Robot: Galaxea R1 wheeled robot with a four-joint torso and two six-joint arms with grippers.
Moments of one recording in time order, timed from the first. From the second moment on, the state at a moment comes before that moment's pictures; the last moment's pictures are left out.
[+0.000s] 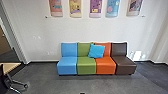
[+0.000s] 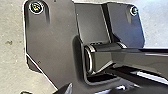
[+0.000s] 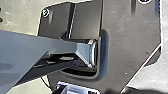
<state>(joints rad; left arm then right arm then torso) 1.53 3.04 -2.68 -0.01 0.03 0.06 -1.62 2.99 -2.60 -0.18 0.07 0.09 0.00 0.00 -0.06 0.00</state>
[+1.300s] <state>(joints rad) 1.52 3.04 -2.68 -0.01 0.02 0.06 -1.62 2.99 -2.60 -0.18 0.07 0.09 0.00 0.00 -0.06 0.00</state>
